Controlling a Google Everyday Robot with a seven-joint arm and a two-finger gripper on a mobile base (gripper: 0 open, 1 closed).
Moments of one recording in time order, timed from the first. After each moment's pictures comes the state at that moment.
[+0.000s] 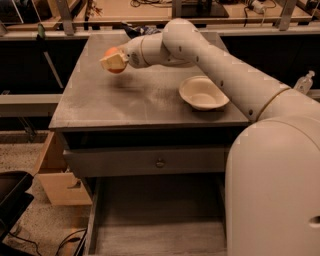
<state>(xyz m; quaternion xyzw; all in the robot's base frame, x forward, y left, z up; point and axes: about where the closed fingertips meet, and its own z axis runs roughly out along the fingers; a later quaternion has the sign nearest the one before) 0.782 0.140 0.899 -0.43 0.69 0.30 0.50</state>
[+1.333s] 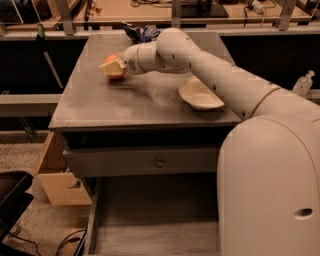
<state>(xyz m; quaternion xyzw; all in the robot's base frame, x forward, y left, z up) 0.791 0.150 0.864 -0.42 0.71 0.29 0.48</state>
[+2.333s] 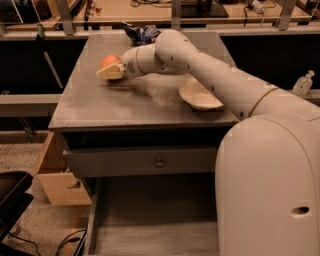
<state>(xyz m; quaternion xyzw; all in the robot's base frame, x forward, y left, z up) 0.791 0.153 0.863 -0.42 0.71 0.29 0.48</state>
